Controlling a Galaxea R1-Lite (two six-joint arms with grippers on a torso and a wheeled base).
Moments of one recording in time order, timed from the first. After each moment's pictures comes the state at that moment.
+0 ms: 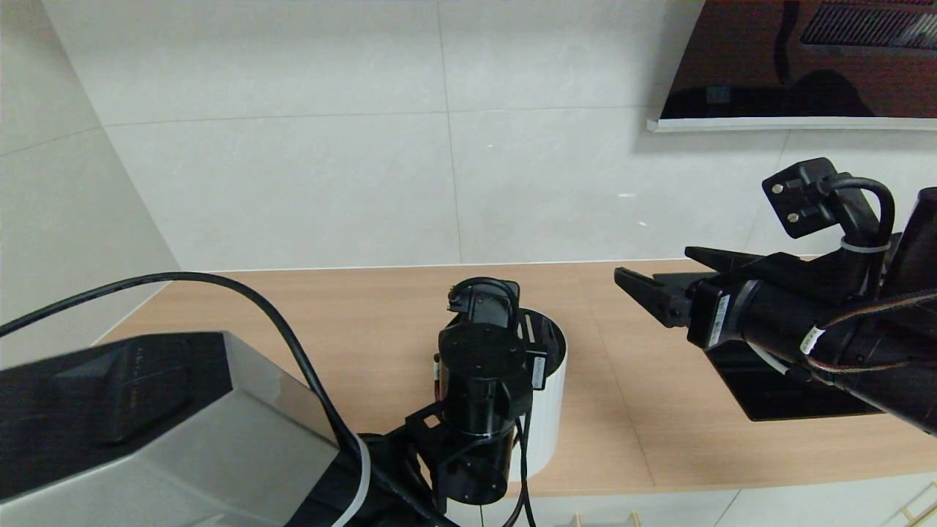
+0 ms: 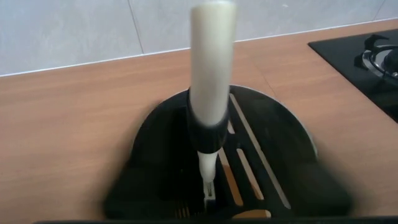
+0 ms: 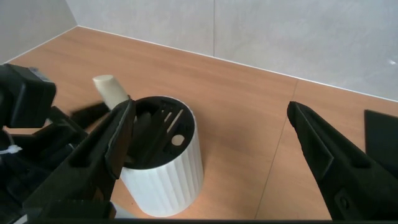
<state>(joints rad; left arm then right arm) -0.90 2.11 -0.87 -1.15 0.75 -0.06 0.65 1.46 -0.70 -0.73 -0.16 0.02</state>
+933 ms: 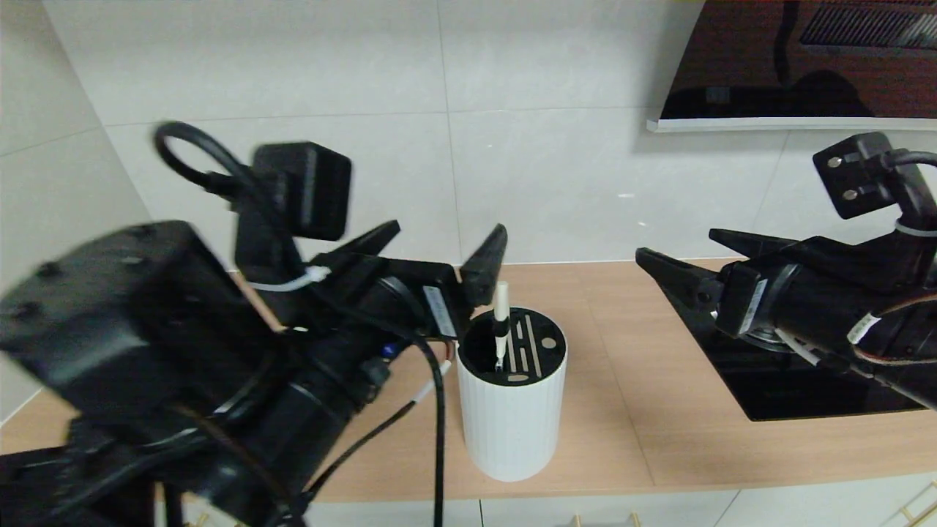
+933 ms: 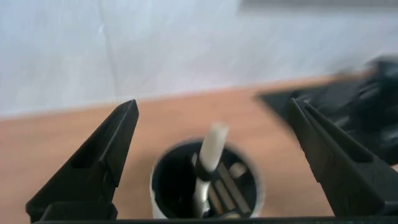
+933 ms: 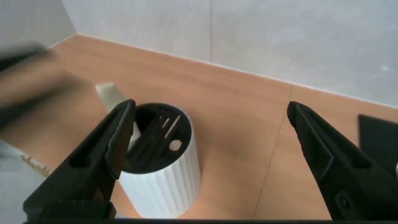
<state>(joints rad) -0.89 1.57 -0.68 -1.08 0.52 -0.05 0.64 1.39 -0.70 -0.72 -0.16 0.02</state>
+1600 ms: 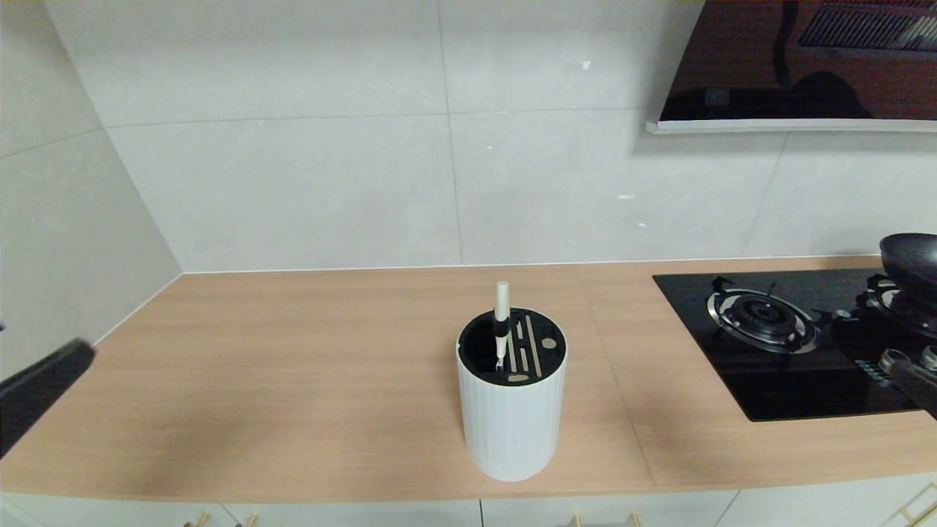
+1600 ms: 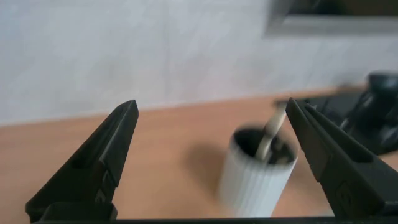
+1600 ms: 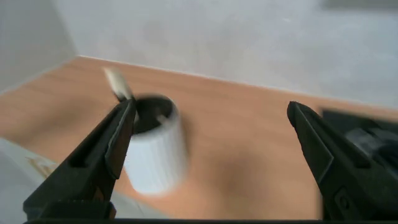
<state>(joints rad) -0.53 0.64 -0.49 -0.26 0.26 -0.05 0.50 0.72 -0.31 -0.48 -0.18 0.04</state>
